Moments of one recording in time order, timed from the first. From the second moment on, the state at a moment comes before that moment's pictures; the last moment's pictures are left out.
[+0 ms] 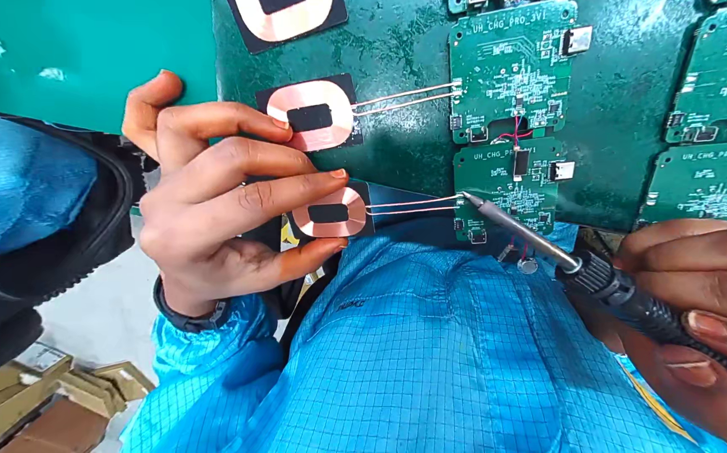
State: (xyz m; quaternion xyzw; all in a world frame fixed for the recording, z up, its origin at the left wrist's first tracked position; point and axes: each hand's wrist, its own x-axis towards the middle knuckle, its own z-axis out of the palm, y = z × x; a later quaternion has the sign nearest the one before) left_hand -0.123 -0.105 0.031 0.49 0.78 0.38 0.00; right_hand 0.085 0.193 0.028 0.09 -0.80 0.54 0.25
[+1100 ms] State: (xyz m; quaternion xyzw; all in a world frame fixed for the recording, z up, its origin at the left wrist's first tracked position) left_hand -0.123 -0.105 0.032 0.48 0.79 0.38 0.01; right_hand 0.089 0.193 0.030 0.07 -0.79 0.56 0.23
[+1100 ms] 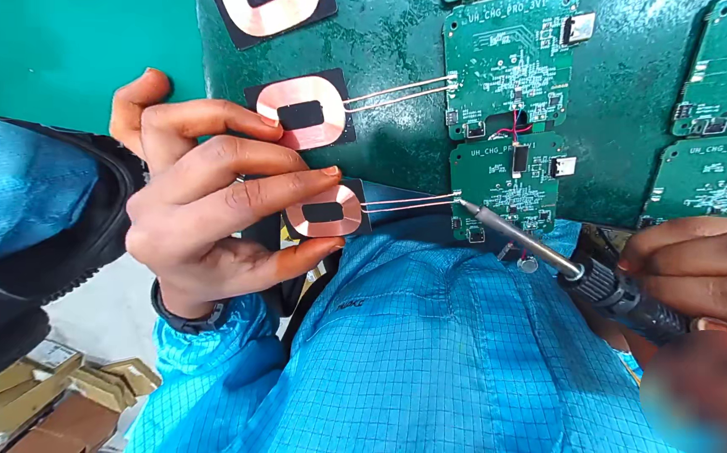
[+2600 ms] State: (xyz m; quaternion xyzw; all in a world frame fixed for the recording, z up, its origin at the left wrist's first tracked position) left_hand -0.192 -0.089 0.100 0.52 0.83 0.17 -0.06; right_hand 0.095 0.232 0.024 0.00 -0.83 0.45 0.34
